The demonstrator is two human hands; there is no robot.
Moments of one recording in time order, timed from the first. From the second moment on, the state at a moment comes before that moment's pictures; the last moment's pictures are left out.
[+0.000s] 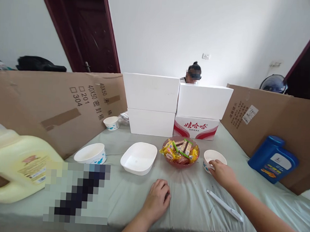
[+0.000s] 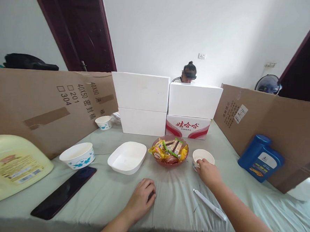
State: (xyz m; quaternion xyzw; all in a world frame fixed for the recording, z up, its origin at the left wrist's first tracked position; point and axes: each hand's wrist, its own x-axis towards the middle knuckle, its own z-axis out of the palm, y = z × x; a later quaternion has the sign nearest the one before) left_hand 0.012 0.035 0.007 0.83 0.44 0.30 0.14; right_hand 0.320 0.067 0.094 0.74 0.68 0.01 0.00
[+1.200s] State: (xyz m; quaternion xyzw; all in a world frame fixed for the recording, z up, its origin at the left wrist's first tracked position) left_hand 0.008 0.039 0.004 0.85 0.41 0.31 0.13; right_hand 0.323 -0.032 0.085 0.61 0.76 0.07 -0.20
